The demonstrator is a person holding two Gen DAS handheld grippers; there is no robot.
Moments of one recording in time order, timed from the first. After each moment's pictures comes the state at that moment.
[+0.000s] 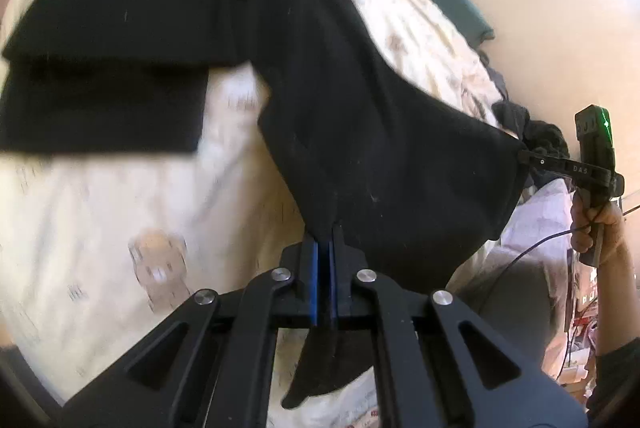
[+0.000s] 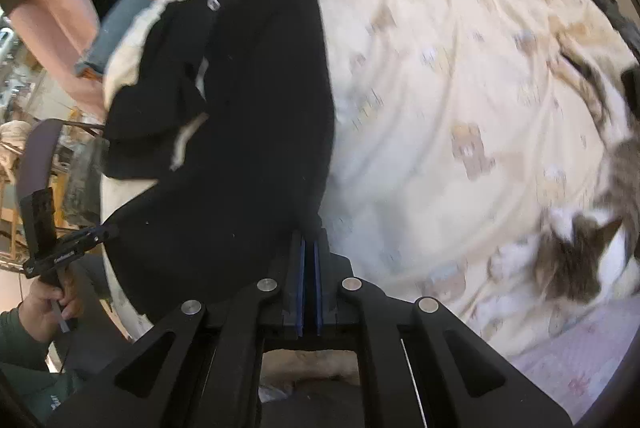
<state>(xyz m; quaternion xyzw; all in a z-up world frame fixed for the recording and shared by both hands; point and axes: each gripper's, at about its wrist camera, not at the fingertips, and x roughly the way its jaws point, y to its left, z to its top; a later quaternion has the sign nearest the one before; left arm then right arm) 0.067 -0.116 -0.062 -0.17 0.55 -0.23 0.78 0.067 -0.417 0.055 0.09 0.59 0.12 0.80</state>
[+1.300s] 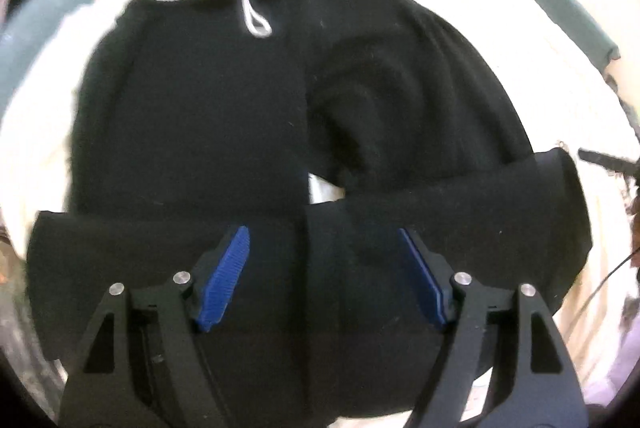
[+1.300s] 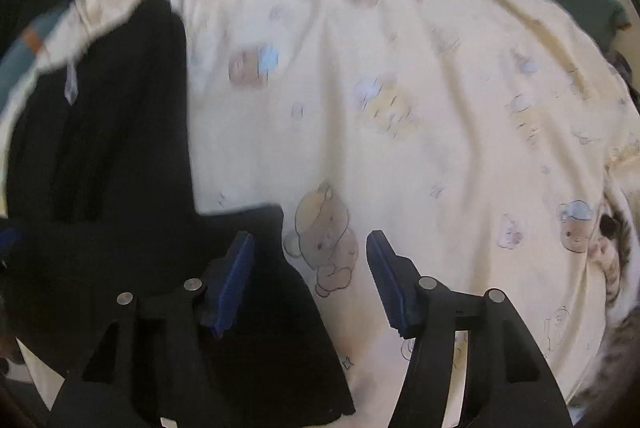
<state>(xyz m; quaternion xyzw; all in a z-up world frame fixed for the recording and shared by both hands) 0.351 -0.133 -0.118 -0.01 0.54 -0.05 0.84 0.331 -0.448 -0.057 0.09 0.55 -0.01 0.83</state>
